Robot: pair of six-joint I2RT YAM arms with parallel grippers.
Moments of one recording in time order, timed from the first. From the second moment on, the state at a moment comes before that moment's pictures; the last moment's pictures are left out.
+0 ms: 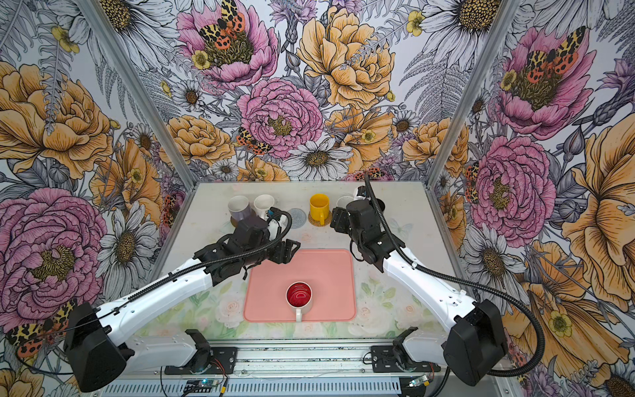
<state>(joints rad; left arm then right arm) -0.78 1.24 1.00 -0.41 -0.01 -0.32 0.53 1.27 1.01 -0.25 0.22 0.58</state>
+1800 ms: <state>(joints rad) -1.19 1.41 0.92 -0.74 -0.05 -0.75 0.50 1.25 0.92 -0.20 0.25 0.59</state>
